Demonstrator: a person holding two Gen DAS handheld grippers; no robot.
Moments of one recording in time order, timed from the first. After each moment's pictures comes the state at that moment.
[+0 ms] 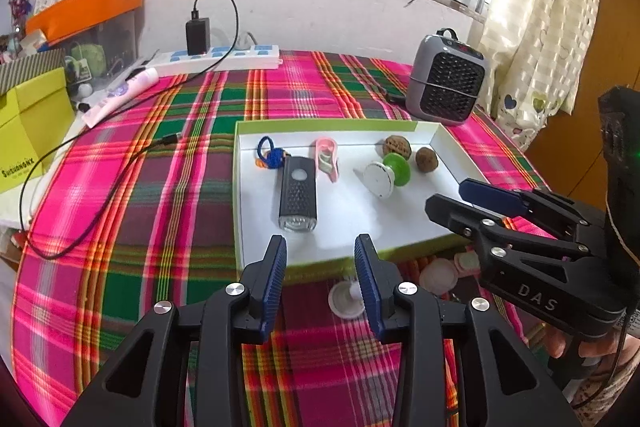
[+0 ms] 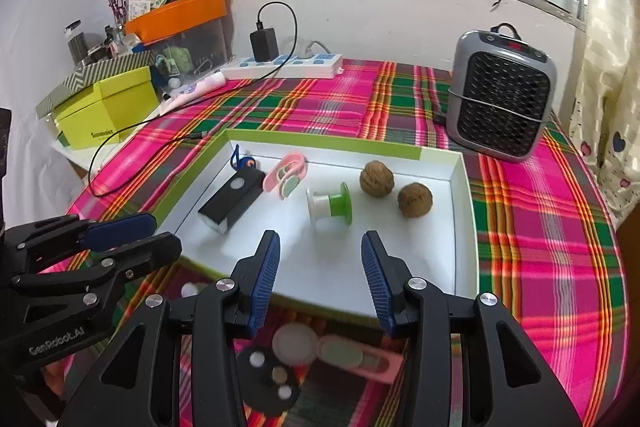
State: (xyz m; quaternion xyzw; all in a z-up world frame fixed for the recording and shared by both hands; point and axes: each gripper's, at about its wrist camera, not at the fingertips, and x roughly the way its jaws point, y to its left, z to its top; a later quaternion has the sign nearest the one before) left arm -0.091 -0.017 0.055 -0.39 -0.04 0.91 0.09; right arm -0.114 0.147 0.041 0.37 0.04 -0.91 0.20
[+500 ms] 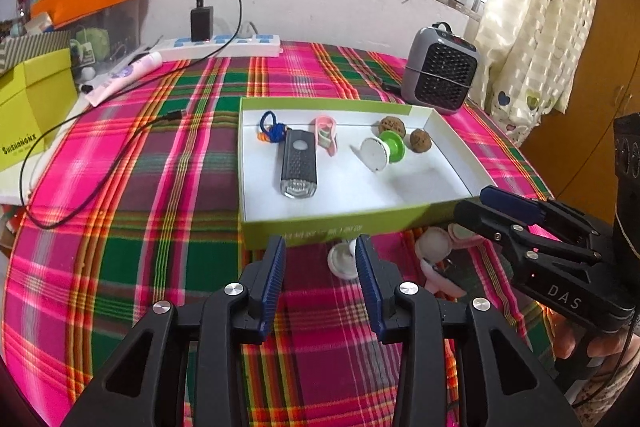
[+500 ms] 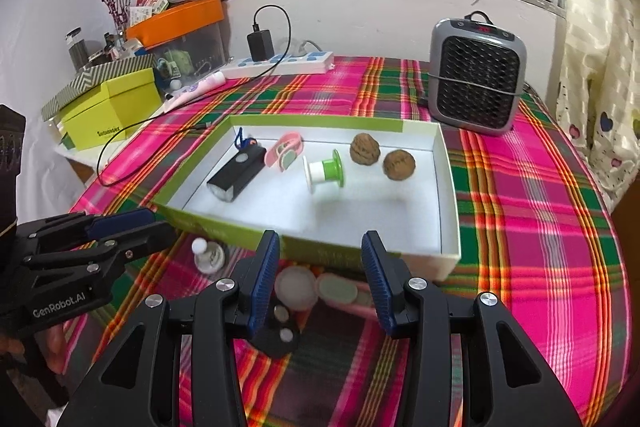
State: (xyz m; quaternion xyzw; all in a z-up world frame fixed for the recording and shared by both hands) left arm -0.069 -0.024 0.045 -0.40 -0.05 0.91 0.10; right arm -0.082 0.165 0.037 0.37 0.02 -0.91 0.19
